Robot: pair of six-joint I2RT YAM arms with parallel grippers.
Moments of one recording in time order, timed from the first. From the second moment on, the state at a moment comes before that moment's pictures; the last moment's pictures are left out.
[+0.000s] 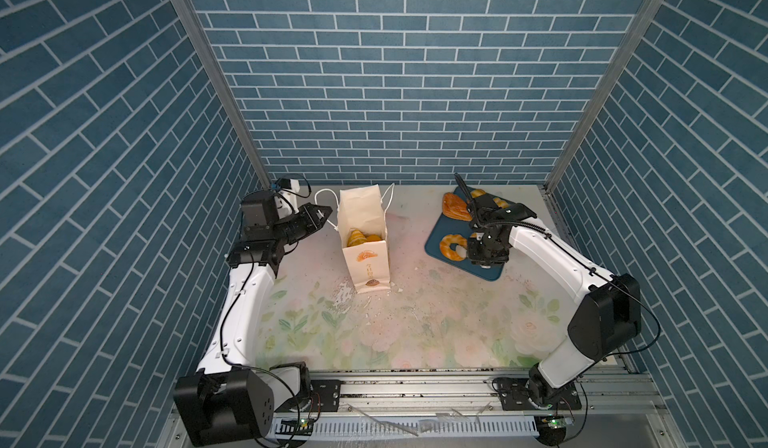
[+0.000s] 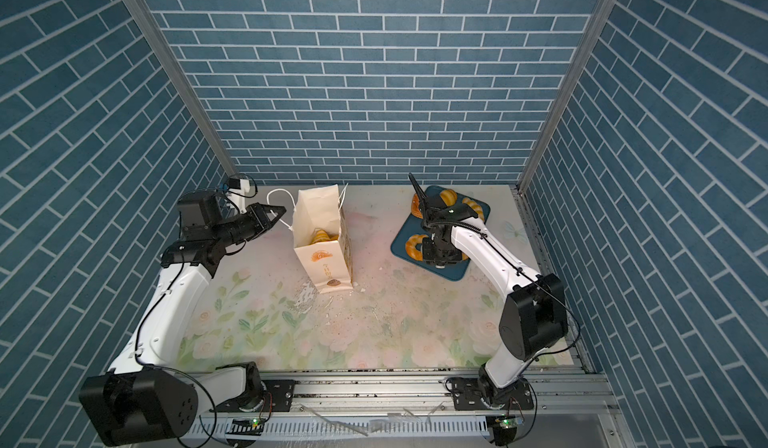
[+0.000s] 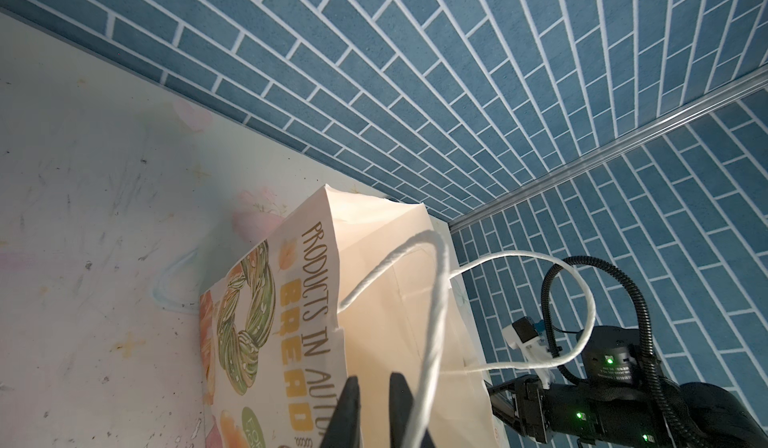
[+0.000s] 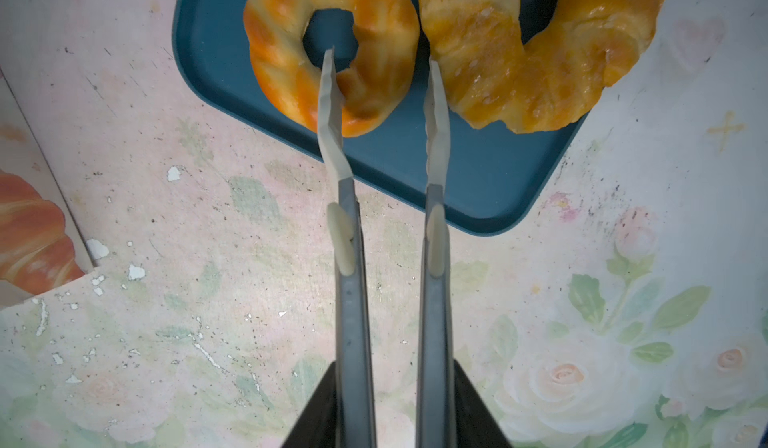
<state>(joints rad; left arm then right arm) 0.10 1.19 1.11 -0.36 0.69 -0.57 0.50 1.64 1.45 -1.18 0.06 0.47</state>
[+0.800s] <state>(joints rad) 0.10 1.19 1.11 -0.37 0.68 -0.57 0.49 1.64 1.42 -1.05 0.05 0.50</state>
